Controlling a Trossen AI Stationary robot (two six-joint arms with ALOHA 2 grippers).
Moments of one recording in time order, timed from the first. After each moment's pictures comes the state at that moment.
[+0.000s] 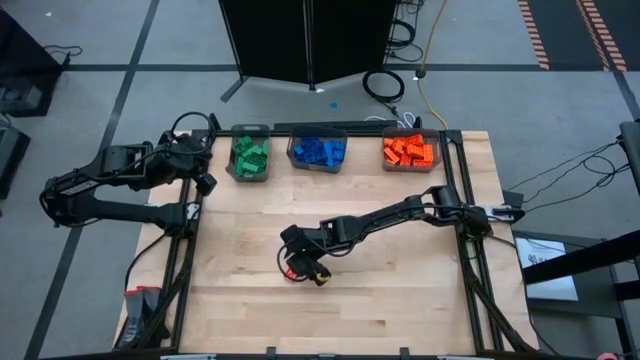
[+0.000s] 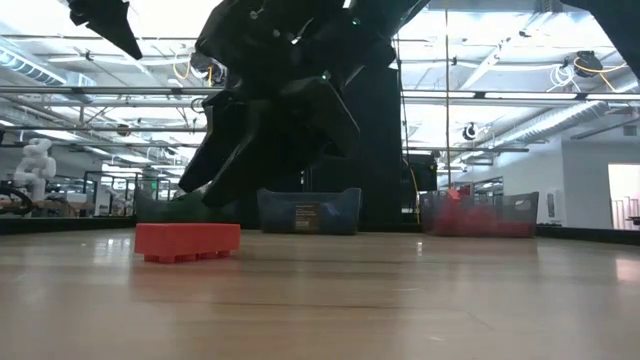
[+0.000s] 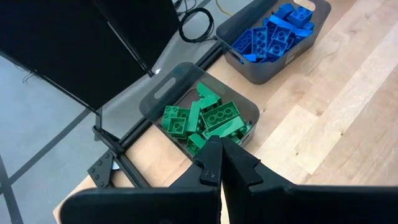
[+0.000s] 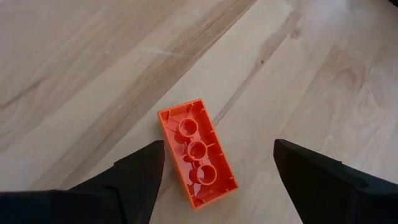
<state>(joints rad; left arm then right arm) 0.18 0.77 1.15 -1.28 -0.55 -0.30 0.16 2.21 1.63 -0.24 -0.16 -0.49</state>
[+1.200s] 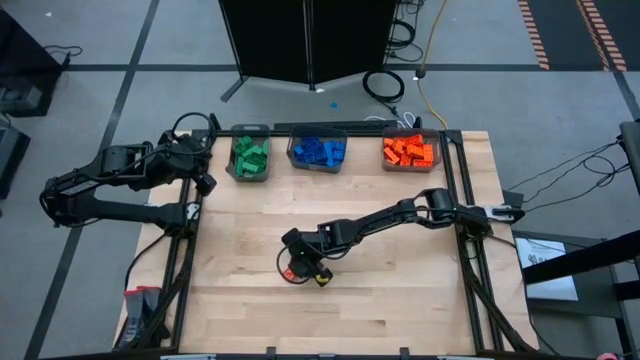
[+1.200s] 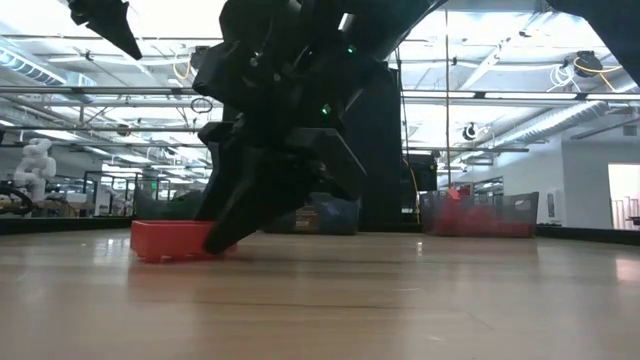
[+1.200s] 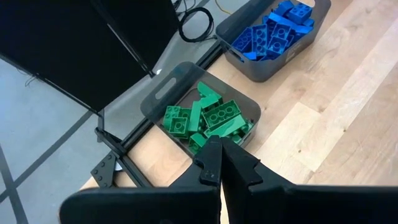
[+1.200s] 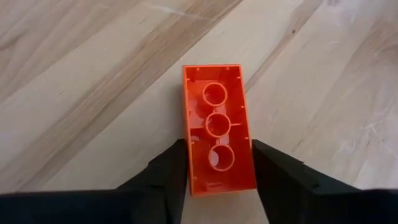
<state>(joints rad) 0.18 0.77 1.15 -1.28 -0.55 -0.27 0.16 2.27 1.63 -0.25 -0.16 -0.54</state>
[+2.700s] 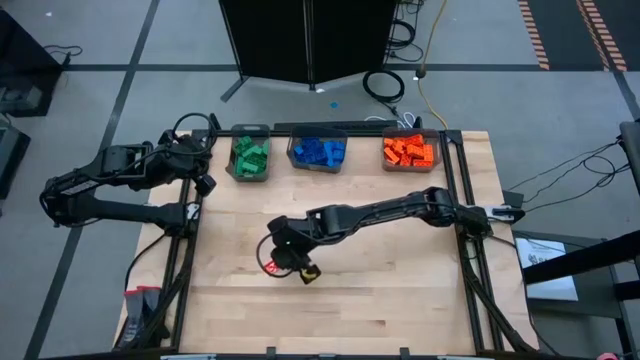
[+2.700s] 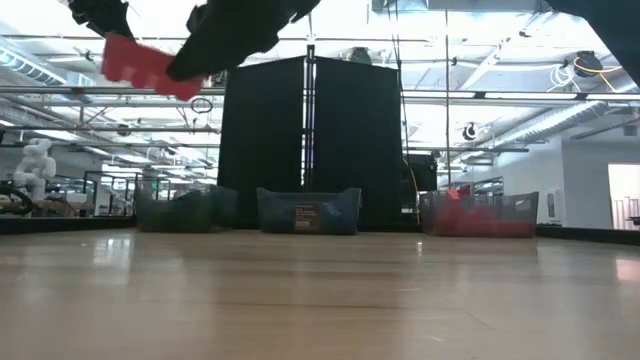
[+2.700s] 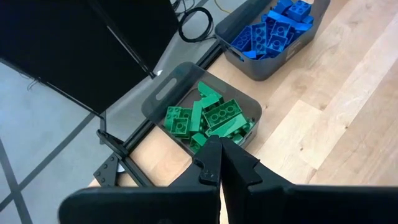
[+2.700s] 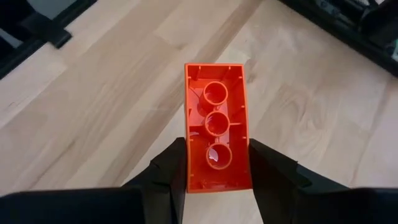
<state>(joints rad) 0.18 0.77 1.15 -1.28 -0.55 -0.25 0.16 2.27 2.09 -0.67 -0.16 -0.41</state>
